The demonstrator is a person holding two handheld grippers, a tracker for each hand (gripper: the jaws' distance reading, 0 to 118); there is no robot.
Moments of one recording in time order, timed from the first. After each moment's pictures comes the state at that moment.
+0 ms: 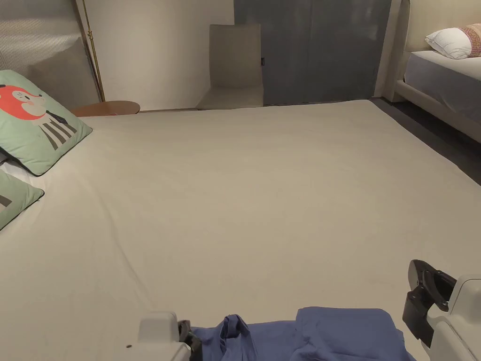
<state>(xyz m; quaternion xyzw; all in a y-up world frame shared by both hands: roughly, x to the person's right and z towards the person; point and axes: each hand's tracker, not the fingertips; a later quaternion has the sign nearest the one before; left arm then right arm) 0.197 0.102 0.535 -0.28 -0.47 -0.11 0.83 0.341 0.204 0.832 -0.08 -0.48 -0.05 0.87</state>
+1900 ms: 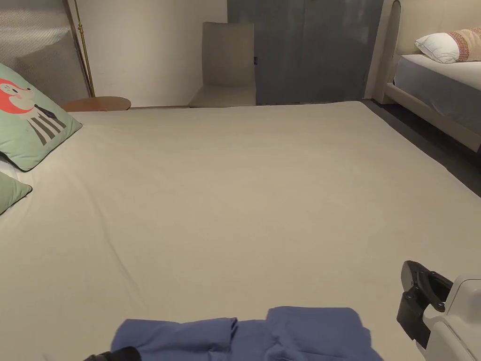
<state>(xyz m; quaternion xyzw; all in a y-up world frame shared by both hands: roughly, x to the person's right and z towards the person) 0.066 0.057 0.378 -0.54 -0.47 0.34 0.61 0.335 0.209 0.831 -0.08 -0.48 -0.06 0.87</state>
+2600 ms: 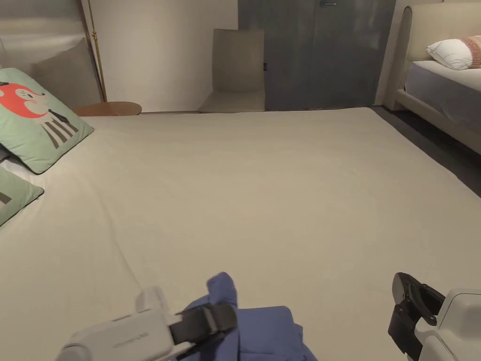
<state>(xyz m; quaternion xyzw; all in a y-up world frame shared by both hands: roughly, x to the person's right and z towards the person) 0.215 0.144 0.492 -0.50 -0.61 0.18 0.59 0.332 0.205 0.833 -0.07 -0.46 -0.08 0.88</state>
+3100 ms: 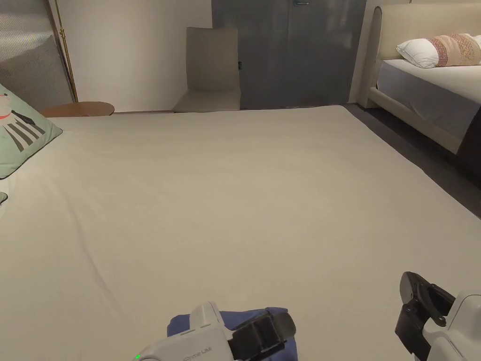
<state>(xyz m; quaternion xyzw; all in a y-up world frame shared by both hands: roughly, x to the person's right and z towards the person) 0.259 0.114 0.556 -0.51 -0.63 0.19 0.56 0.341 0.207 0.867 -0.07 -0.50 -0.08 0.86</state>
